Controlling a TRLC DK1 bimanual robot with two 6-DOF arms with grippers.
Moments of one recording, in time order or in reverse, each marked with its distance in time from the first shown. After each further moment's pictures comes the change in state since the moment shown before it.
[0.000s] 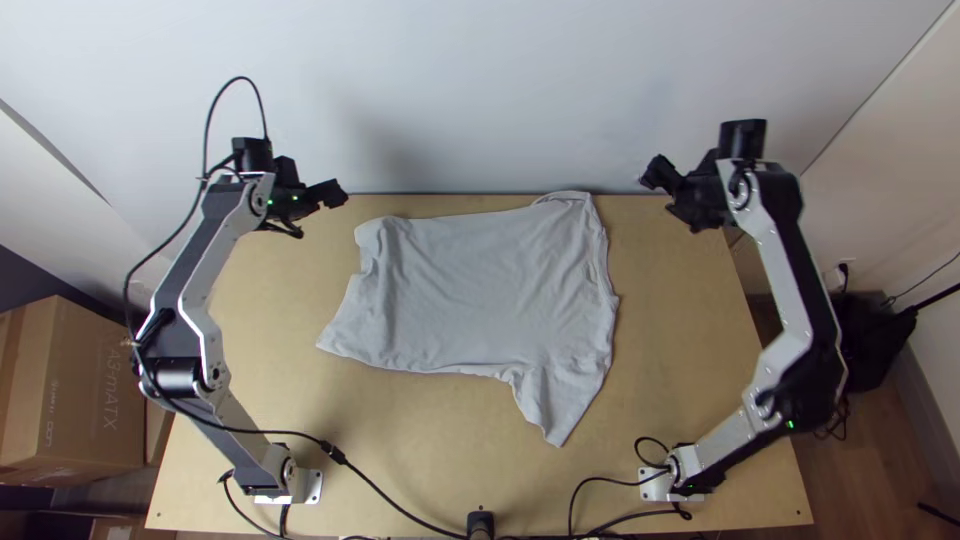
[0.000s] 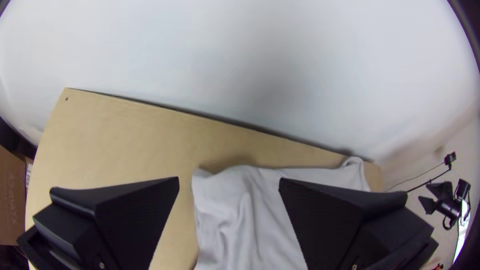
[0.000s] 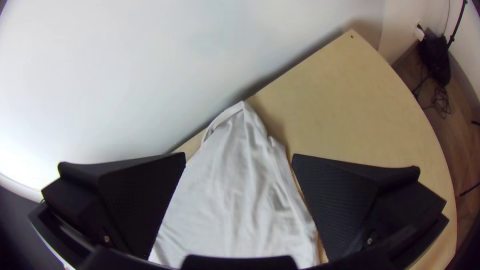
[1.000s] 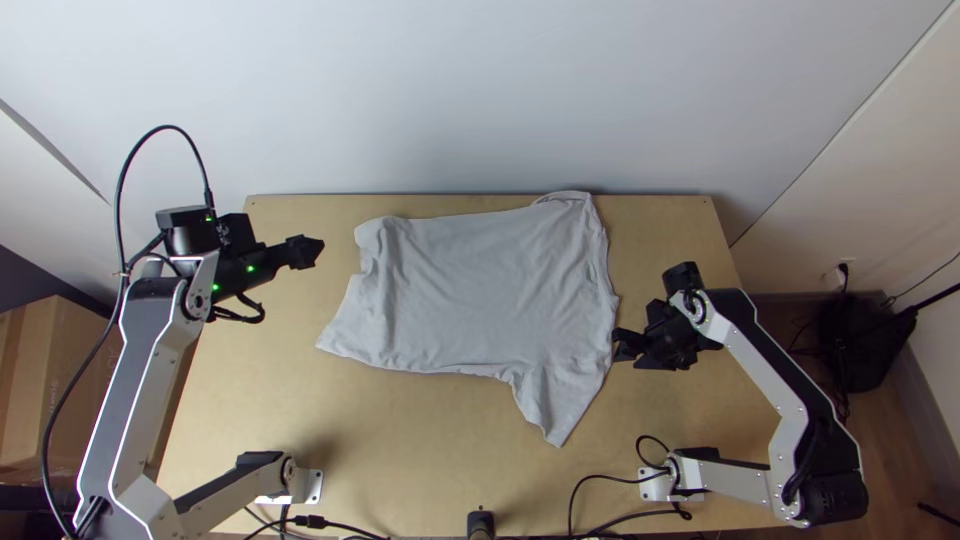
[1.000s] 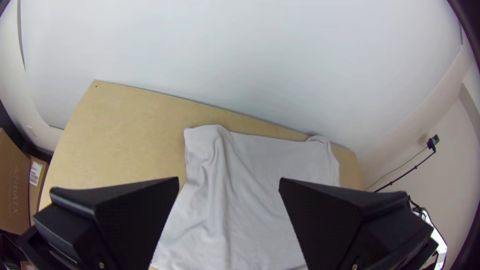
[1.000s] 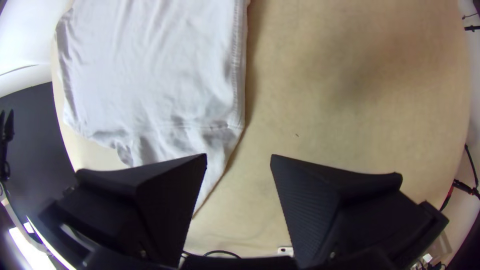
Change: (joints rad) left arm 0.010 -0.674 -0.483 -0.069 0.020 -0.010; right arm 0.089 -0.347 -0.897 -0.166 -0.086 -0.402
